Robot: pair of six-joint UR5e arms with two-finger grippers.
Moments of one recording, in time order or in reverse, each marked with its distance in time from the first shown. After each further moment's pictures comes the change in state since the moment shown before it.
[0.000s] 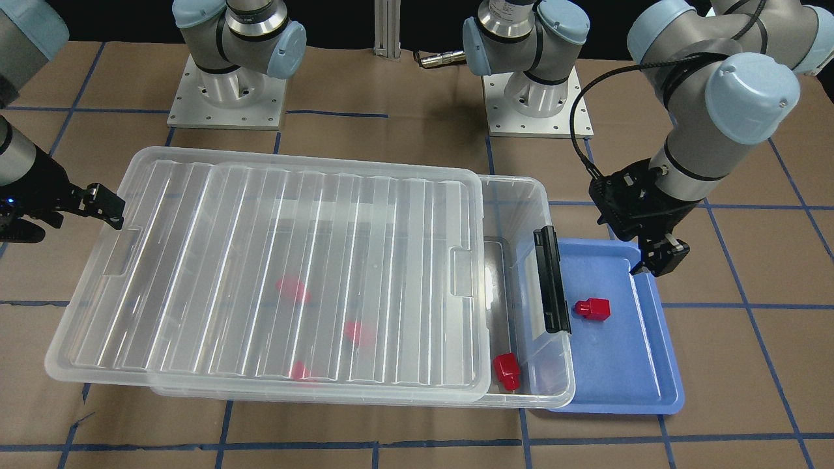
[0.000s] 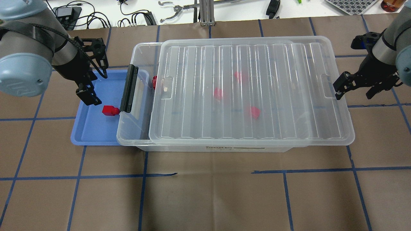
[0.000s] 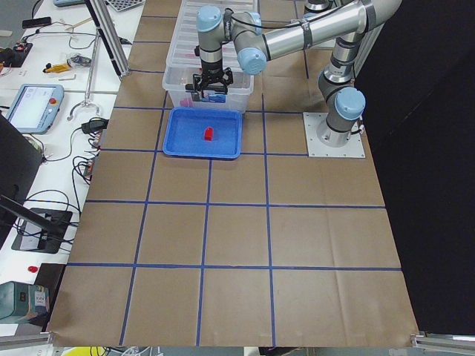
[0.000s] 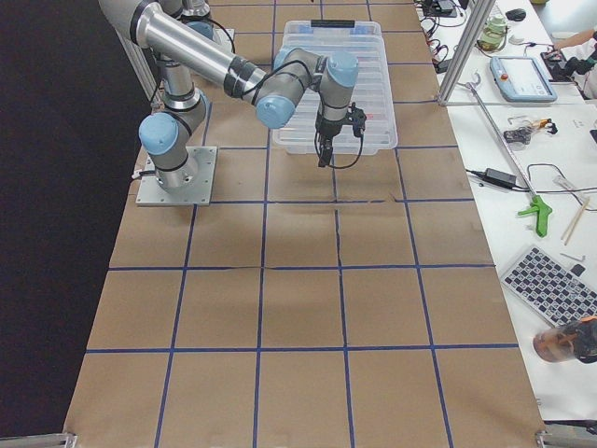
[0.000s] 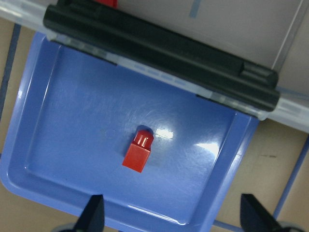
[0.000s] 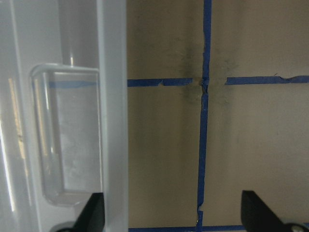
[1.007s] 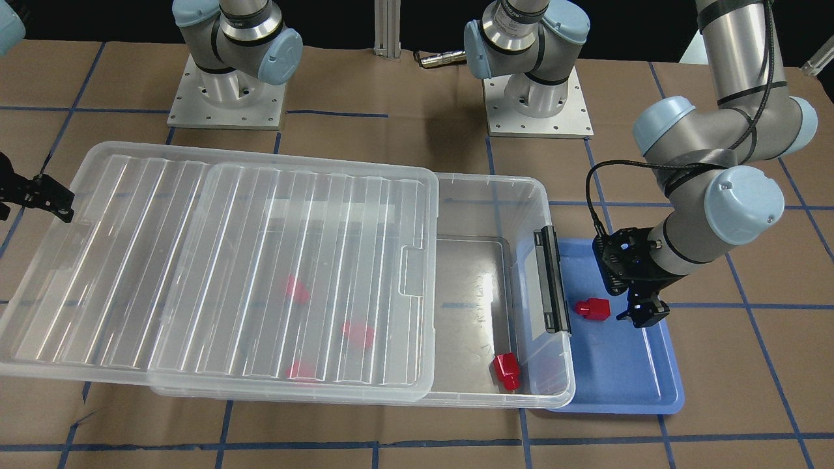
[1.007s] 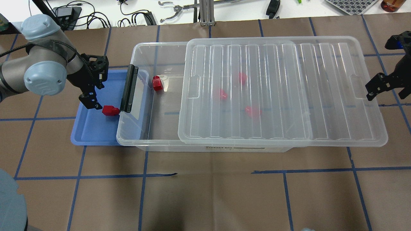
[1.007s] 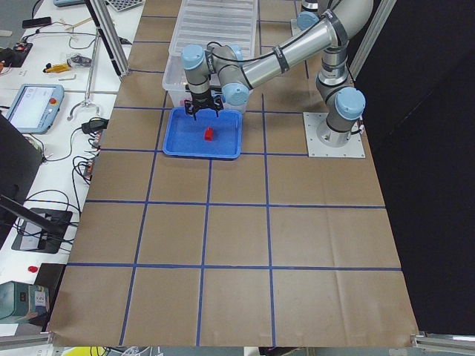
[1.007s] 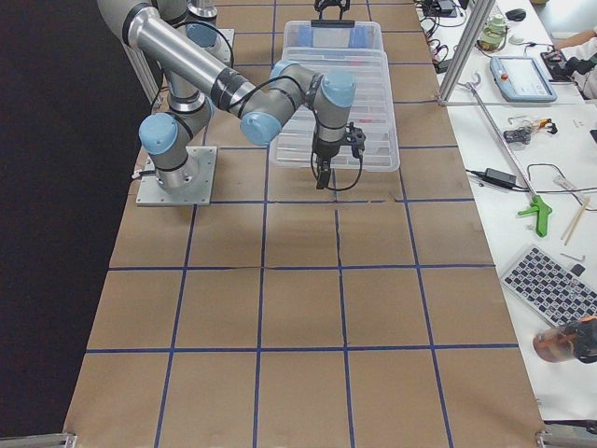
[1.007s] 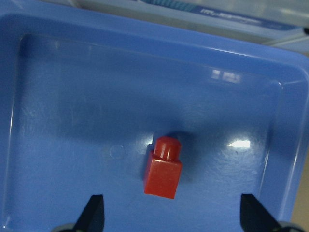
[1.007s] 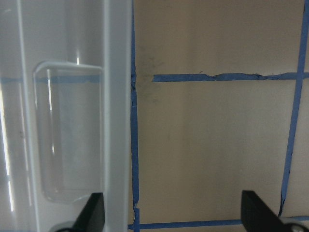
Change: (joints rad) left arm 0.038 -0.205 -0.001 0.117 -0.030 0.240; right arm -0.122 -0.002 -0.005 -0.040 -0.043 -0.125
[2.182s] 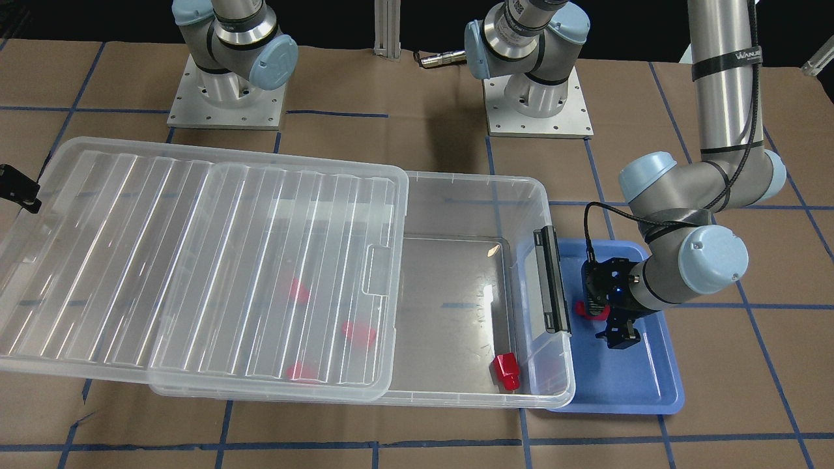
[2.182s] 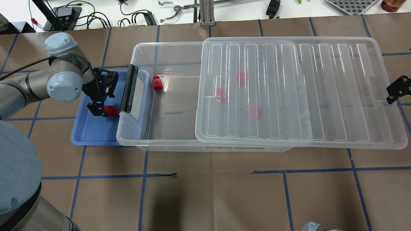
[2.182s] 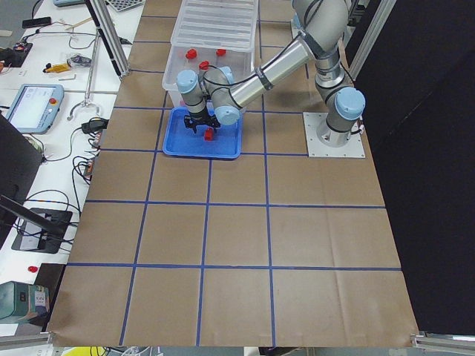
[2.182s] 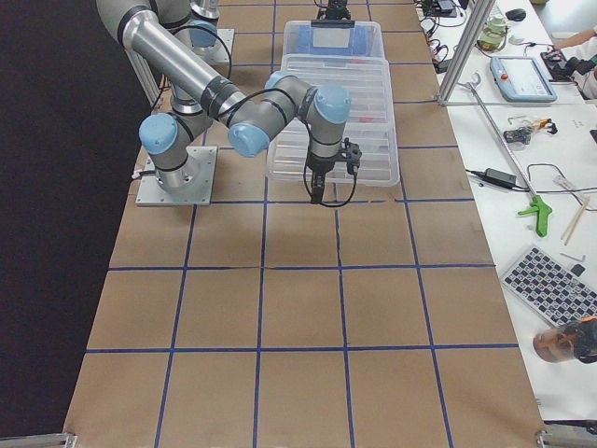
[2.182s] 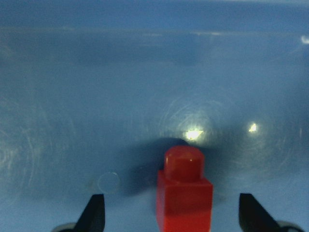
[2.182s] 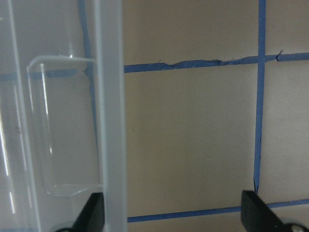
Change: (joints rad) left arm 0.002 -0.139 -0.006 0.084 0.037 0.187; right arm -0.099 -0.006 -0.003 -0.004 0.000 -0.037
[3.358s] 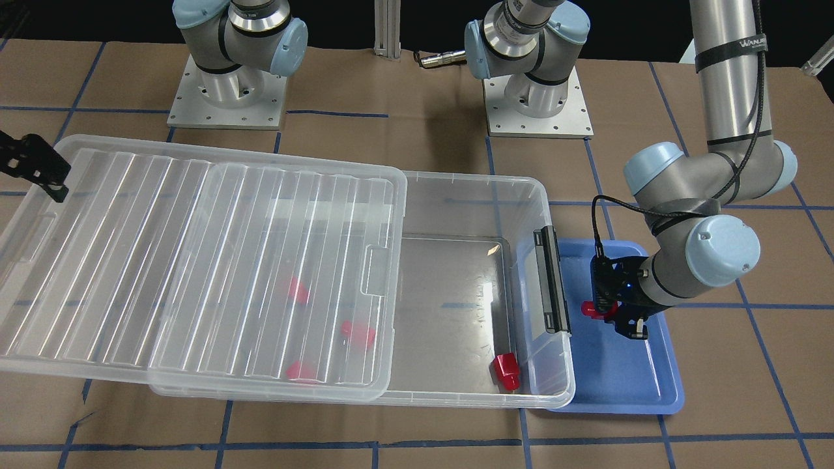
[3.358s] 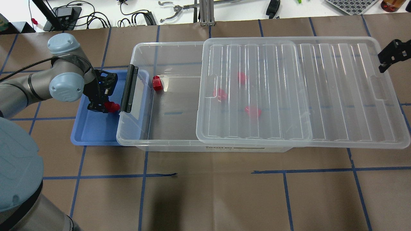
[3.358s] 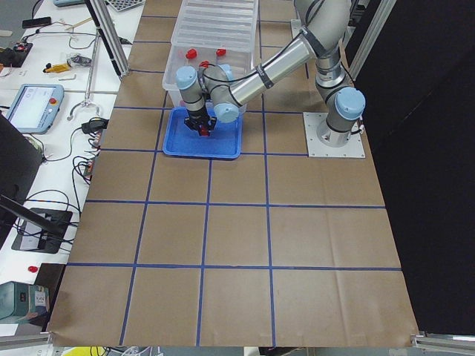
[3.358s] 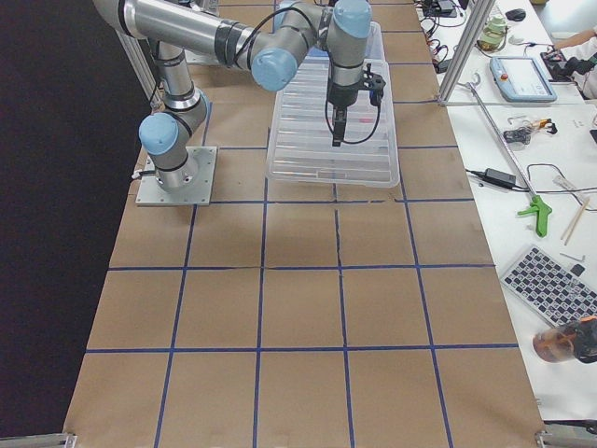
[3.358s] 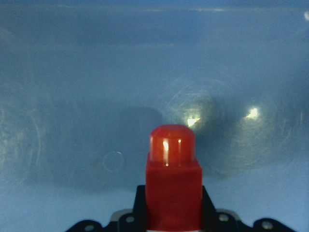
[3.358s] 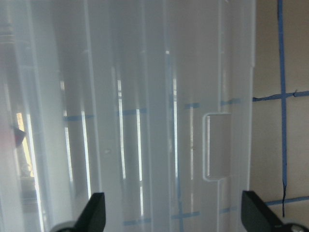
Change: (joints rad) left arm -0.004 0.066 0.025 -0.047 0.029 0.003; right arm 0.330 -0.038 -0.282 0.260 0.014 0.343
